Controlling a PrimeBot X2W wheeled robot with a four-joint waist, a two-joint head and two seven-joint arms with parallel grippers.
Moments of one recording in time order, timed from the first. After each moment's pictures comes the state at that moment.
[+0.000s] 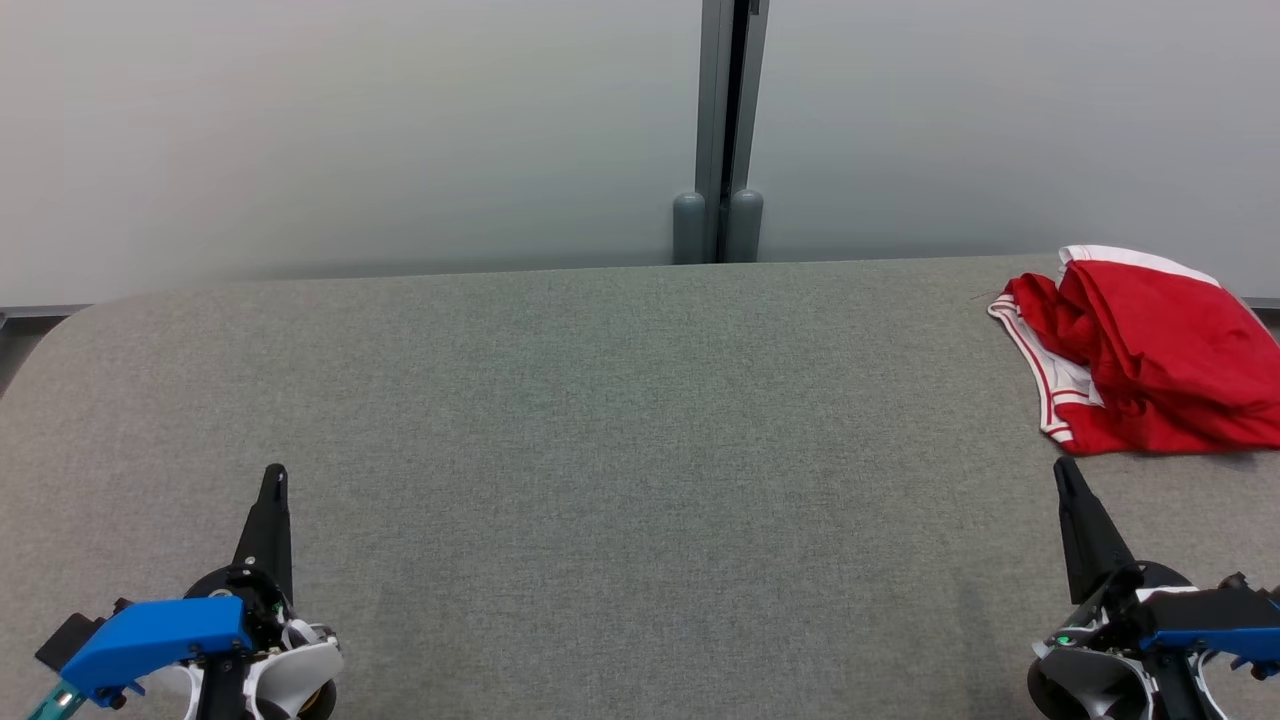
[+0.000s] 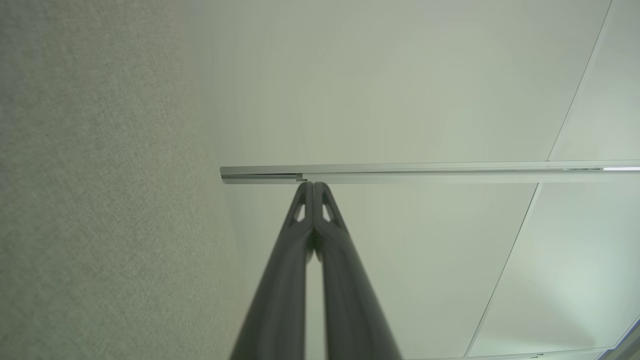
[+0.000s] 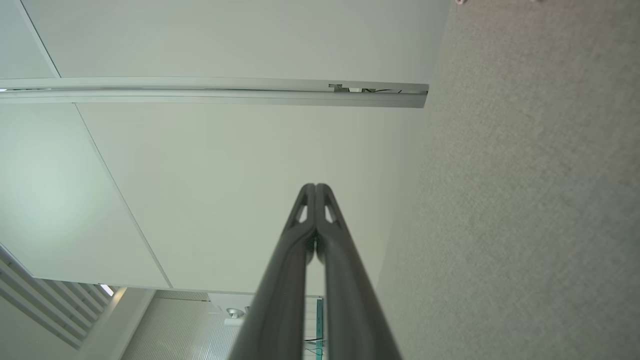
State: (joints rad) left arm -0.10 0.05 0.11 0.25 -1.61 -0.13 0.11; right arm -0.10 -0.05 -0.11 0.24 1.61 0.13 0.11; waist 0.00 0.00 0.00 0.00
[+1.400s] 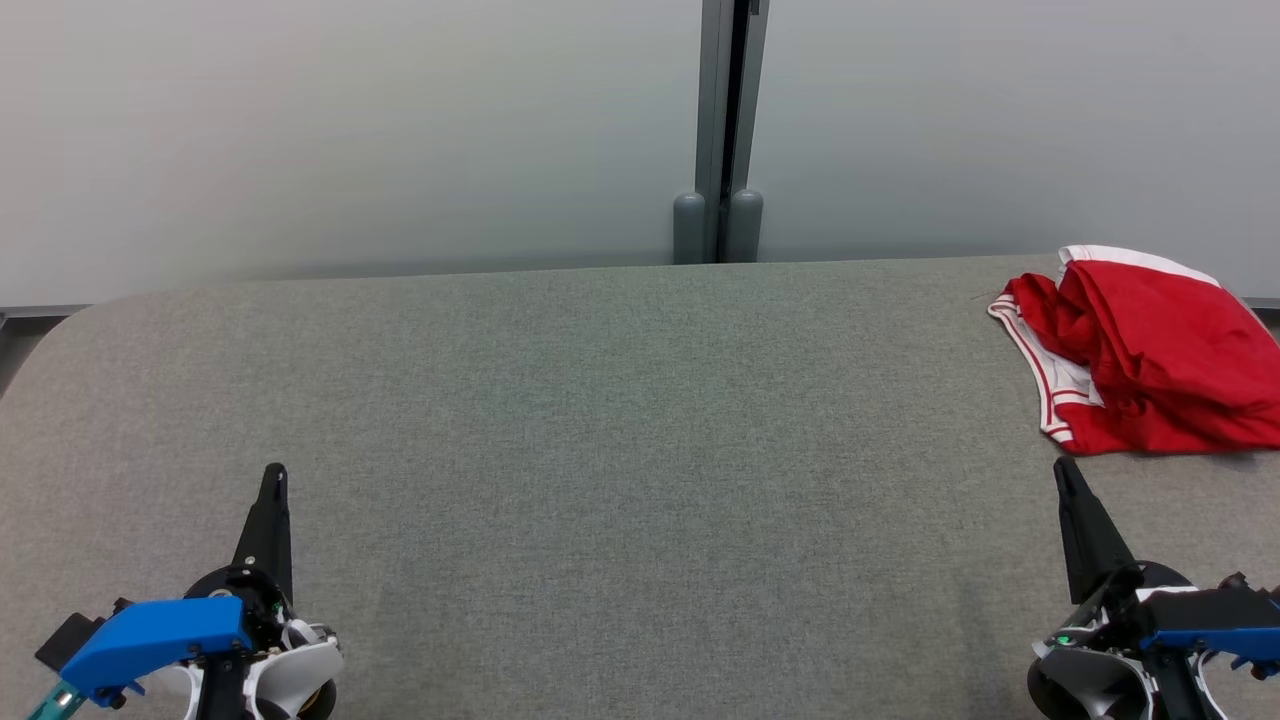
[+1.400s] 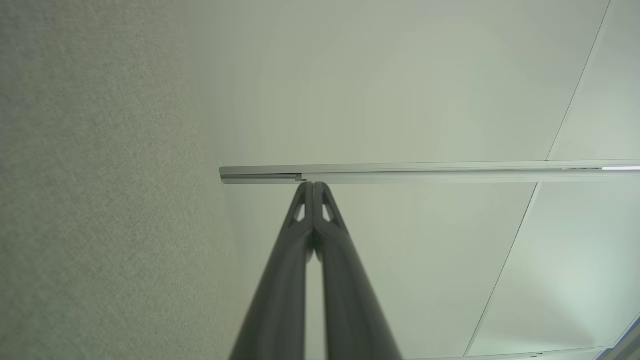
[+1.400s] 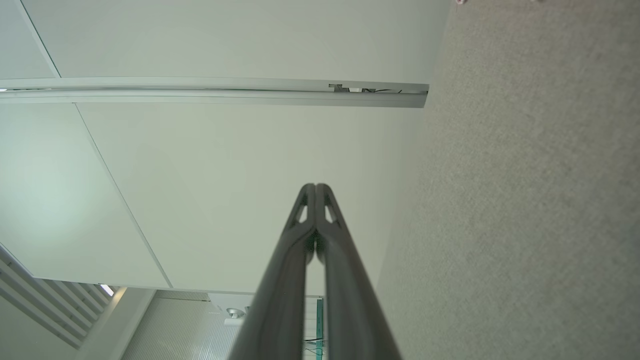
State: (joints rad) left arm -0.10 0.05 0.11 0.25 -1.61 -0.13 0.11; right arm -0.10 -0.05 -0.11 0.24 1.61 0.13 0.11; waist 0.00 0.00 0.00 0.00
